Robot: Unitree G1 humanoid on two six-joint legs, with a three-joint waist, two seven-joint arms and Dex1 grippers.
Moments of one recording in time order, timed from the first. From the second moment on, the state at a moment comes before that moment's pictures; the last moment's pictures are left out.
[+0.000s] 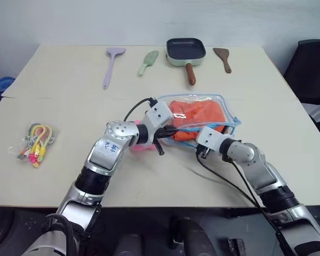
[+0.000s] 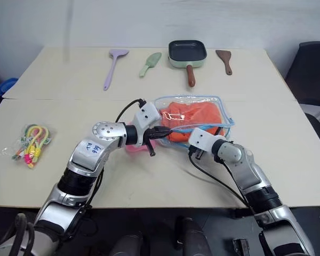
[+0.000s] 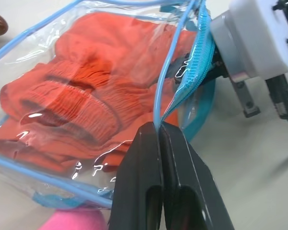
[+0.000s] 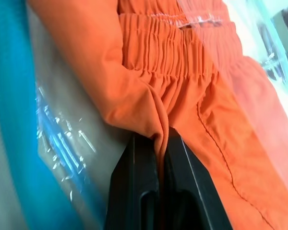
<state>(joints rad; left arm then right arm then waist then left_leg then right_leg) -0.73 0.31 -0.25 -0.06 -0.08 0.75 -0.68 -0.46 -0.59 0.27 0.12 -0.23 0.06 0.57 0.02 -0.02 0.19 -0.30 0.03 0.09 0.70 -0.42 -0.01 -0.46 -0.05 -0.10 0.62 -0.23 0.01</state>
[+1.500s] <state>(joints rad) -0.58 0.66 -0.29 -0.11 0.01 0.31 -0.95 0.07 -0.91 -0.27 0.04 0.13 -0.01 0.84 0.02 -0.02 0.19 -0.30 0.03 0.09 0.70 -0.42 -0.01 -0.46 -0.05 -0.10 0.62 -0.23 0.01</state>
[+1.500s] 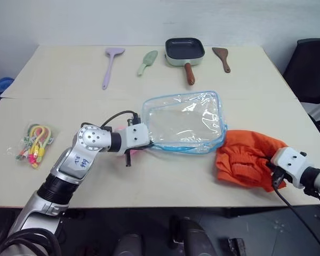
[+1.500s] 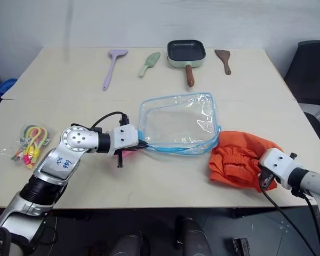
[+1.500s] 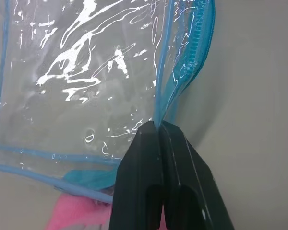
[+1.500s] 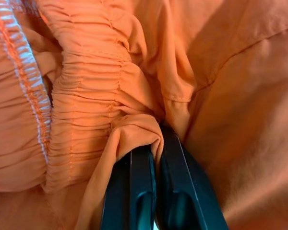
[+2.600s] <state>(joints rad) -0.54 0.63 -0.26 -0.08 -0.07 0.31 -1.04 0.05 -0.69 -0.36 -0.26 0.32 0.61 0.53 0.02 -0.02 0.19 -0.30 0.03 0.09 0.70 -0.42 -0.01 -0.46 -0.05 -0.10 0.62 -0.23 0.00</state>
